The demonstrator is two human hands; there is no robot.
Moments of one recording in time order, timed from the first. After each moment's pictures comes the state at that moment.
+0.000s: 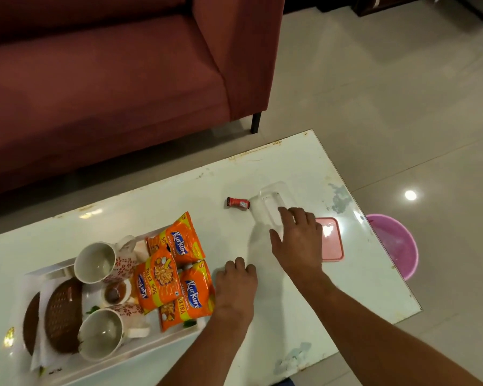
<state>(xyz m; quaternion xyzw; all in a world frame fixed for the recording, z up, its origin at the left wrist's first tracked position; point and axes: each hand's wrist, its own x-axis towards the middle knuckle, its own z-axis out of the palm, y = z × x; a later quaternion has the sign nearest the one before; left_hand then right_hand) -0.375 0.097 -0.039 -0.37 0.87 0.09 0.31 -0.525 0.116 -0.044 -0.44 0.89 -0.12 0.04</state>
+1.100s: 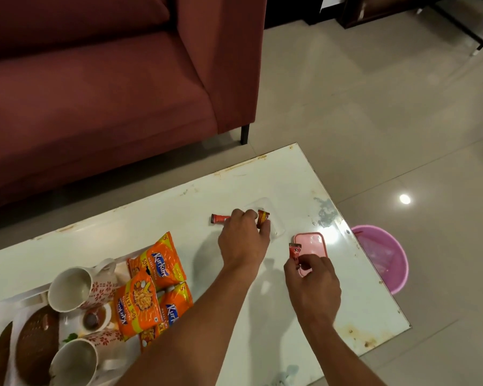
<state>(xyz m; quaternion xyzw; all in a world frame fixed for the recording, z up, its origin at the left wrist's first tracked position) -0.484 0.030 -0.011 -0.54 0.81 0.21 -0.05 -0.532 0.169 -0.026 -0.14 0.94 -0.28 0.13</state>
